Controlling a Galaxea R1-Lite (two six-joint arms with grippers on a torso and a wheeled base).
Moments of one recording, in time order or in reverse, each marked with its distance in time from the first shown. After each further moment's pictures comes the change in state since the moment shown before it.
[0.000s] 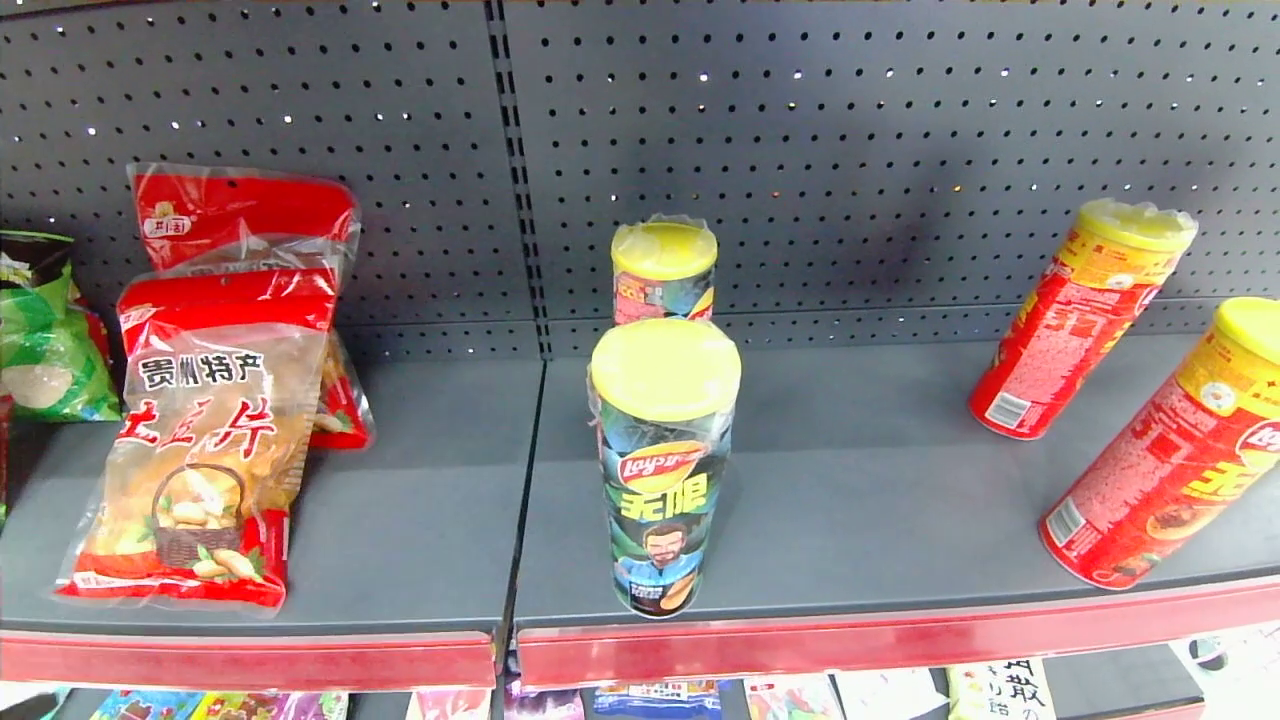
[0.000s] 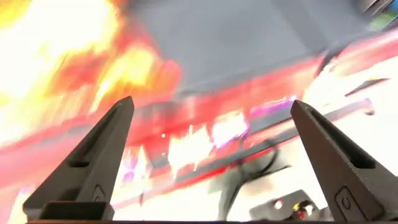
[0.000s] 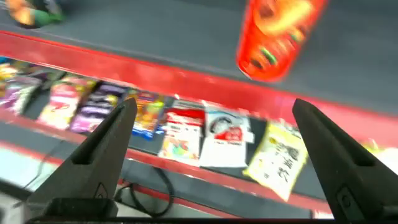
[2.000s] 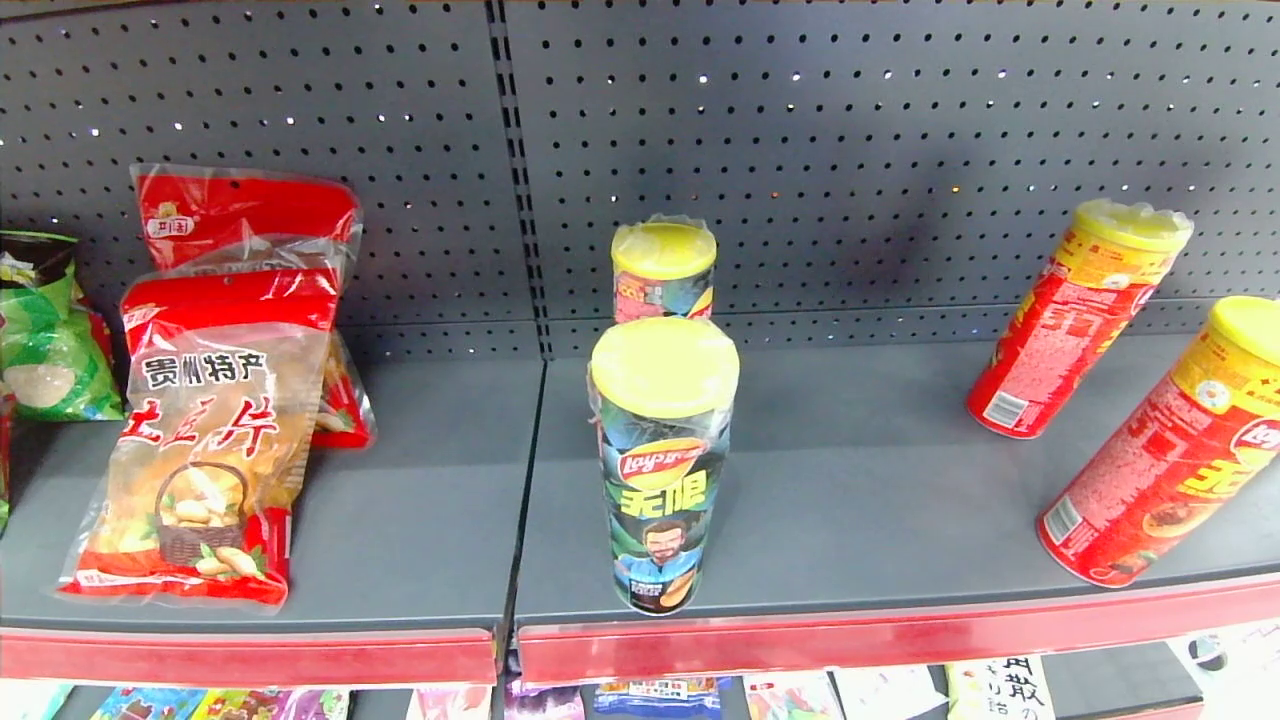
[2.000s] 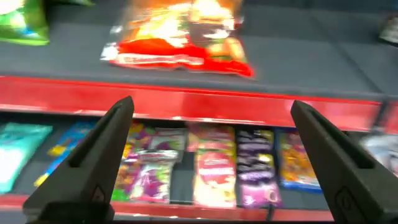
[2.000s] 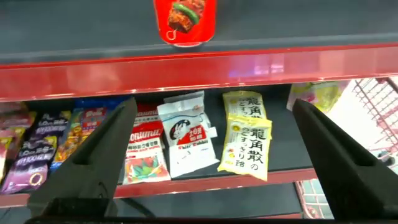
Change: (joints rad) left arm 0.231 -0.502 0.253 -0.210 0.021 -0.074; right arm -0.200 -0.161 0.257 -0.192 -0.104 0.094
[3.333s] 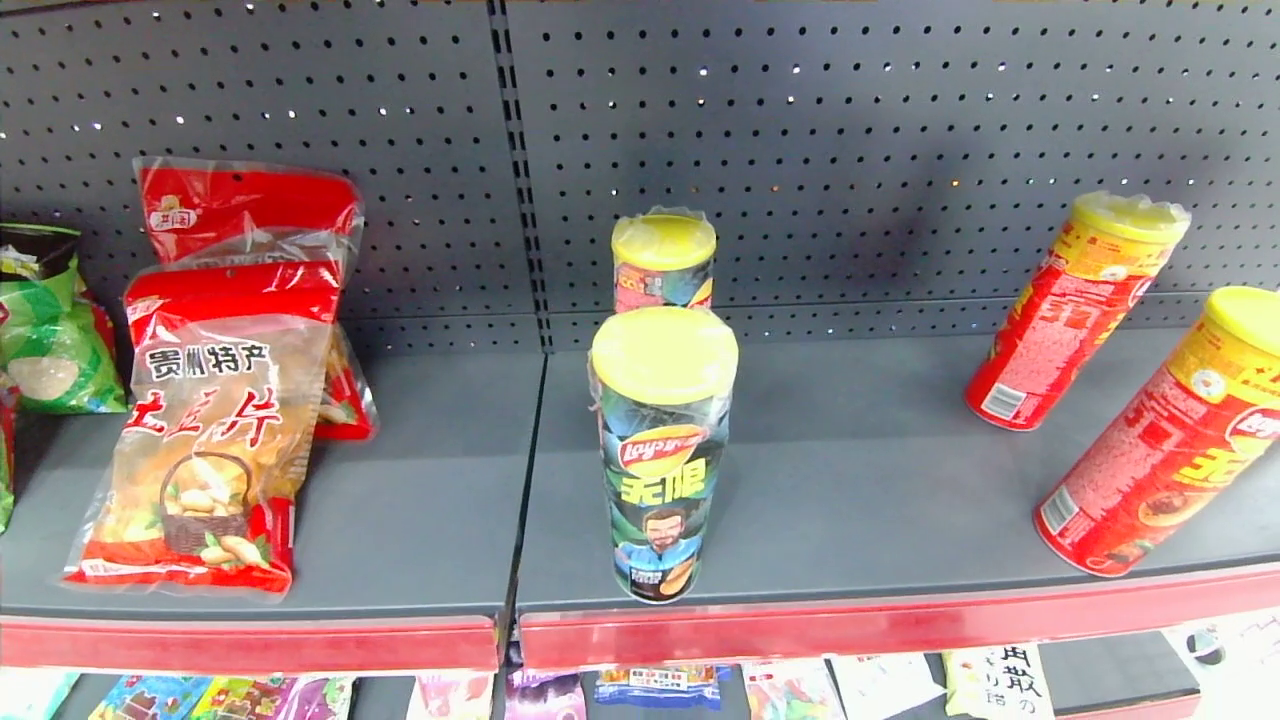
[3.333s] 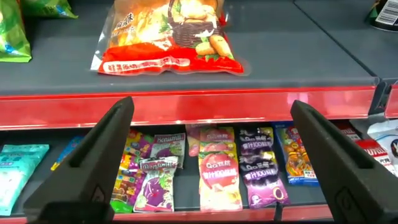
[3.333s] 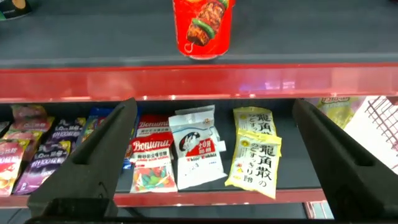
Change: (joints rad) left arm -0.001 -0.002 0.046 -0.051 -0.068 0.066; right arm 0.073 -0.093 0.002 0.001 -0.008 -0.002
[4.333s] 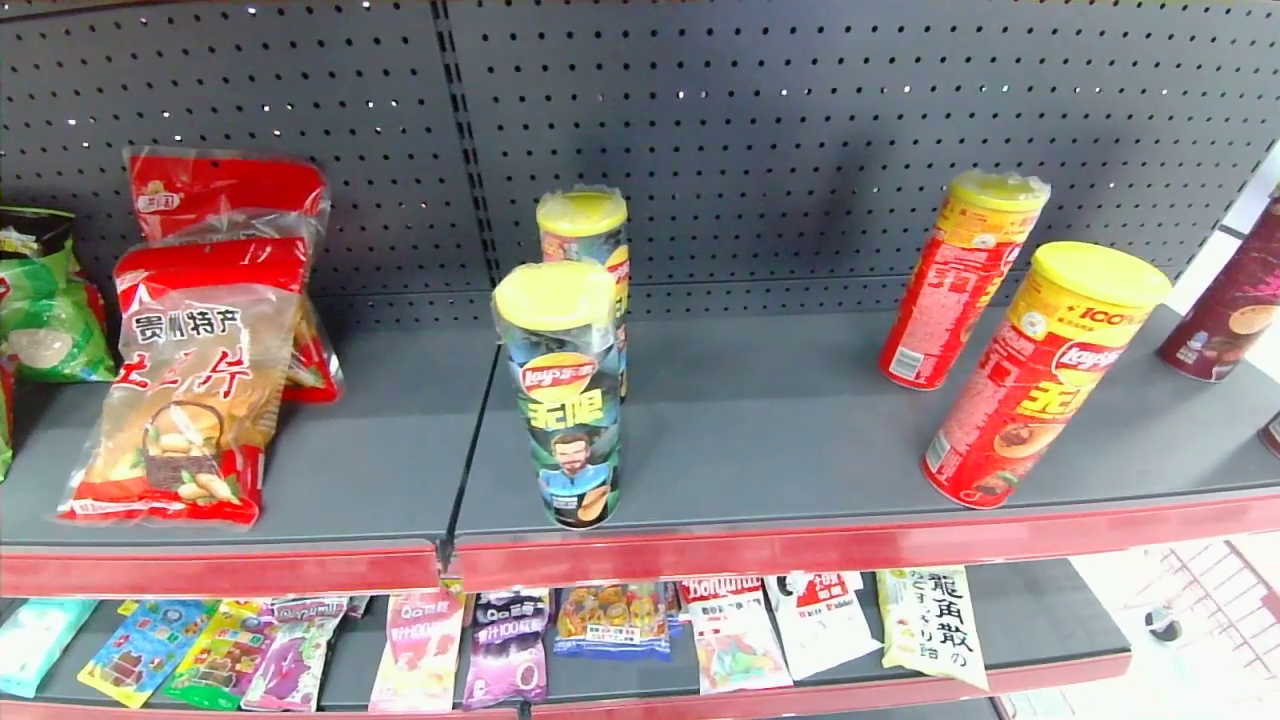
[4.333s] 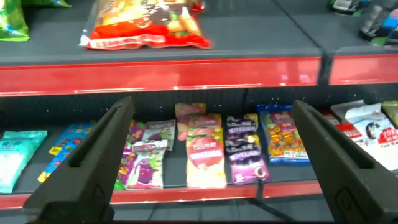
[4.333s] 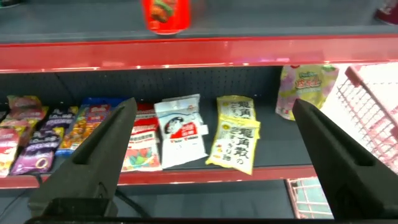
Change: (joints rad) left arm 0.000 0.000 0.000 0.000 0.002 0.001; right arm 0.000 -0.002 0.000 0.000 0.000 0.002
